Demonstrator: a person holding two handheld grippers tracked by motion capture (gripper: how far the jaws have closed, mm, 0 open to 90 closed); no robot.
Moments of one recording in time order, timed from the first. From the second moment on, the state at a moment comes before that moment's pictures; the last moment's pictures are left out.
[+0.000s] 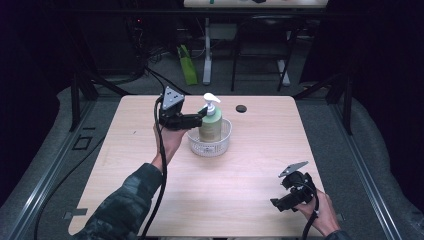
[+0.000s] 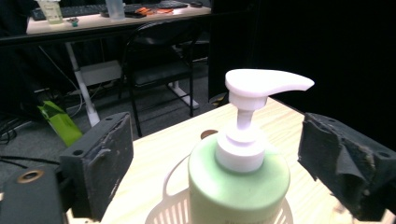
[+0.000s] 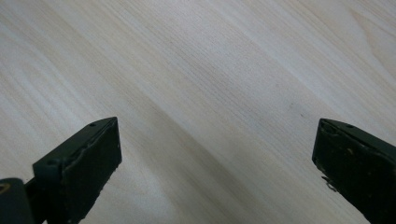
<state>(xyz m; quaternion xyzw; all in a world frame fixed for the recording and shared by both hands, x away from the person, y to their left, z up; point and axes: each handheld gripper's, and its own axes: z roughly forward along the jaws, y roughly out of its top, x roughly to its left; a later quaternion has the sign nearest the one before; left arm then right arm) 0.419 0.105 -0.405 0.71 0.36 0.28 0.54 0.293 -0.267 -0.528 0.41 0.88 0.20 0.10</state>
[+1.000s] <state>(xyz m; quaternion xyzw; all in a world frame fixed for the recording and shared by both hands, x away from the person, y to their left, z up) 0.356 0.171 -0.434 0.72 0.39 0.28 0.50 0.293 -0.267 -0.527 0.41 0.88 0.20 0.10</state>
